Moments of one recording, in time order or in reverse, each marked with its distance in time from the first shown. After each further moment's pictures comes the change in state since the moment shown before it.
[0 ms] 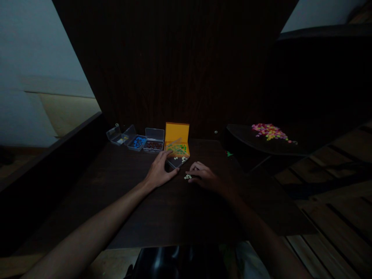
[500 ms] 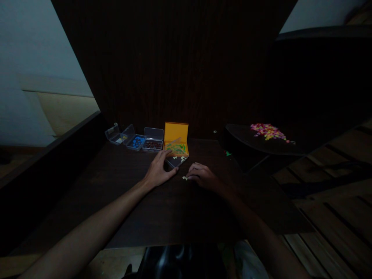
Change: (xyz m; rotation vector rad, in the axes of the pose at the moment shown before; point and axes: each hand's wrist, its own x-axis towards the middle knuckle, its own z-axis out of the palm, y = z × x) left_hand 0.000 0.001 -0.001 -0.008 -0.017 -0.013; right_hand 0.001 -0.002 0.005 0.116 0.060 -0.018
